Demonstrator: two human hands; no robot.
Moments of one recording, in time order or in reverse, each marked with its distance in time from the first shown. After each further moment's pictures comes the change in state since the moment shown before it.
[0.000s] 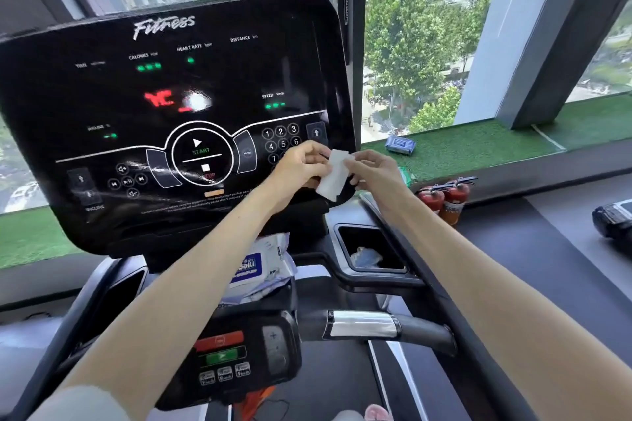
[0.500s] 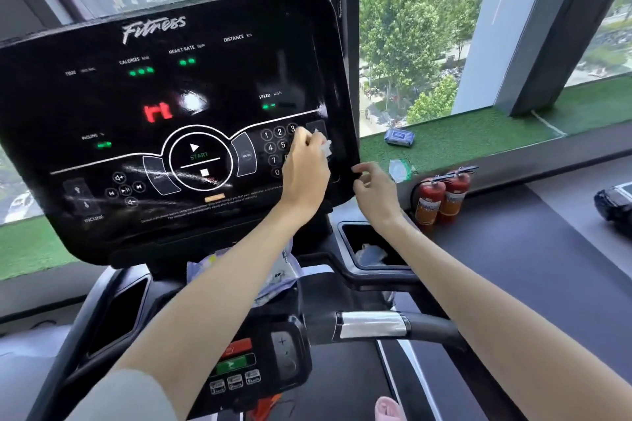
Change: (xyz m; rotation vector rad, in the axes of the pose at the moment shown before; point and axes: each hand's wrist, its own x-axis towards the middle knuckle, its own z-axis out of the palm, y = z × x) left_hand 0.020 -0.022 0.026 0.916 0.520 0.406; right_hand 0.000 0.042 0.012 -0.514 0.233 -0.060
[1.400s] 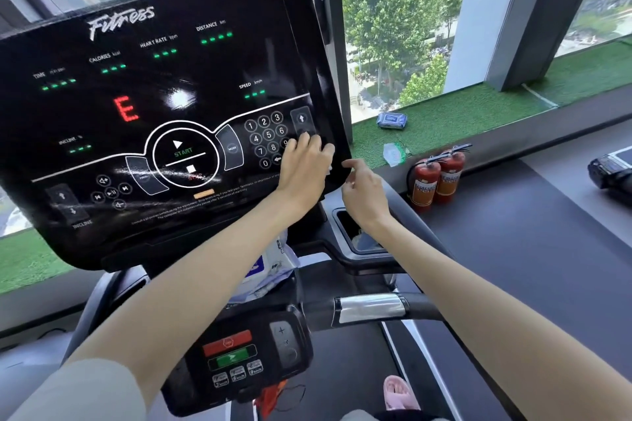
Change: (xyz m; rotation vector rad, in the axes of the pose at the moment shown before) left_hand -0.009 0.001 0.004 0.578 -0.264 0.381; right_hand -0.020 0.008 0.009 -0.100 0.019 -0.057
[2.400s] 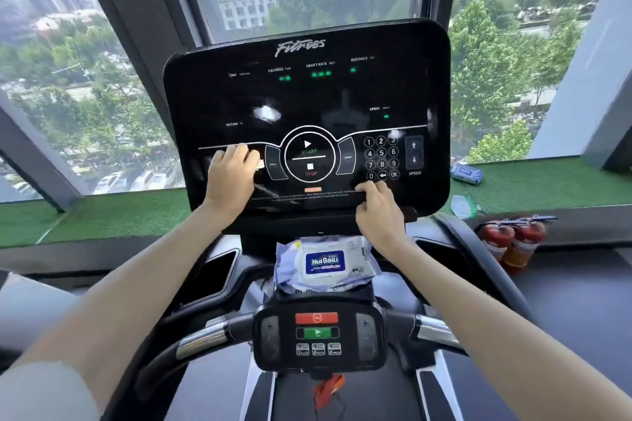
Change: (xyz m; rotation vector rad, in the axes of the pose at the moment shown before) left_hand -0.162 -0.231 -0.048 0.308 0.255 -0.319; right_hand -0.040 -0.091 0.084 -0.261 -0.106 -0.359
